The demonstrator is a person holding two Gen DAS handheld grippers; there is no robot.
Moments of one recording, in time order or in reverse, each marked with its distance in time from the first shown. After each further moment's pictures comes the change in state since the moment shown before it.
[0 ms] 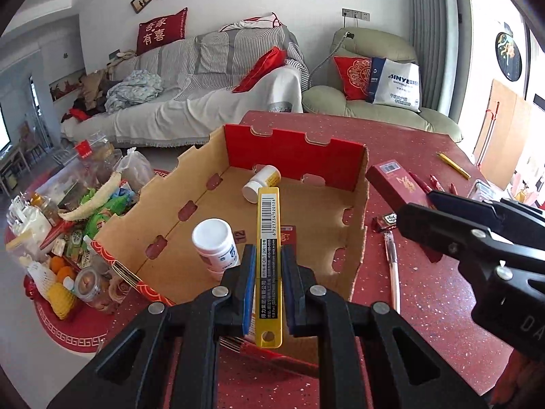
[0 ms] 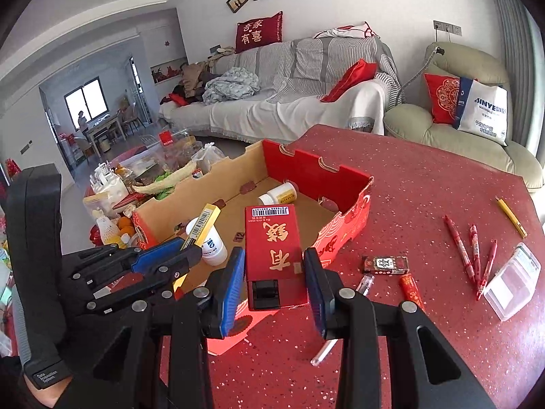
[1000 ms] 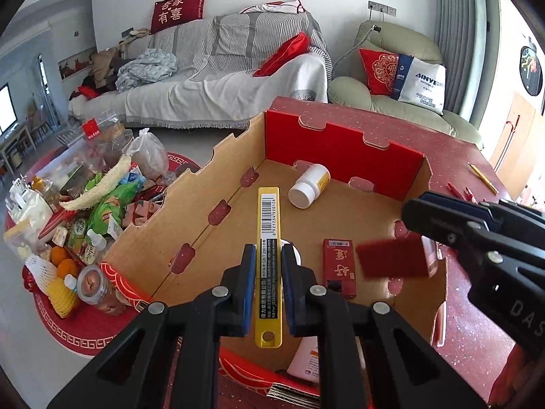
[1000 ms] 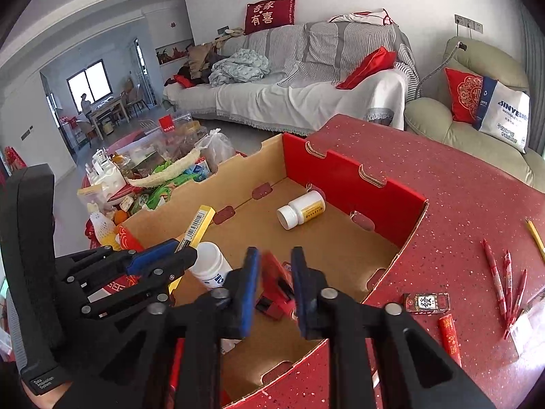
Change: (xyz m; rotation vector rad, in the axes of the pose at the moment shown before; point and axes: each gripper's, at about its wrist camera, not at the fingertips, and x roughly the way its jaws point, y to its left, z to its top) left arm 0.049 0.055 0.019 -0.065 0.068 0.024; right arm 0.077 0.023 0.035 -0.039 0.078 0.007
